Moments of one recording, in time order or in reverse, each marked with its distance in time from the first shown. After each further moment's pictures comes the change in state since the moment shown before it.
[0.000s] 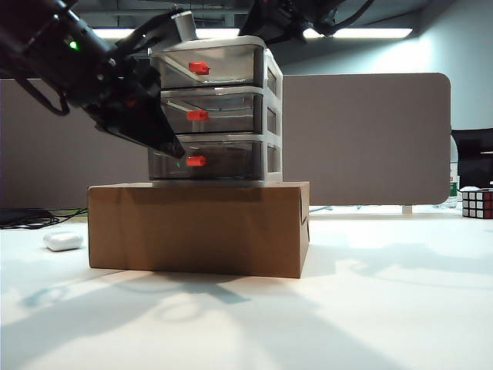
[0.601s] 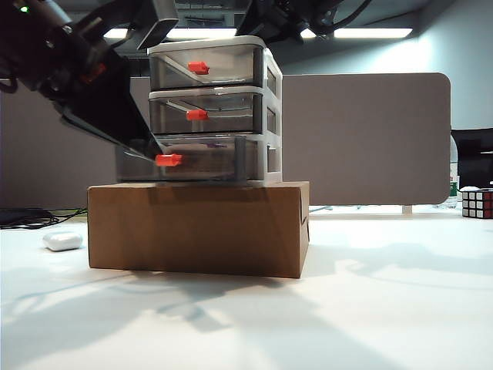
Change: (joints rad) left arm -0.001 -0.114 0.001 -0.290 0.126 0.003; right arm 0.014 0.006 -0.004 0.037 0.000 0.049
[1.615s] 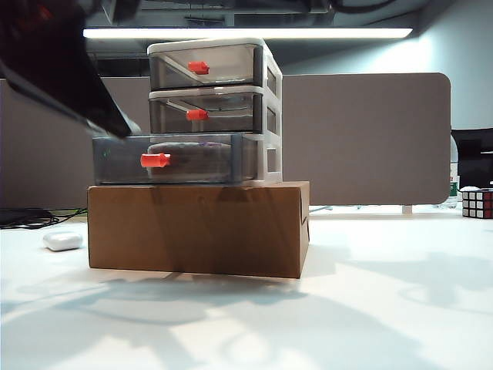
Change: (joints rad) left arm 0.000 -0.130 0.000 -0.239 0.123 0.000; right arm 0.010 -0.191 -0.307 0.386 -0.219 0.064
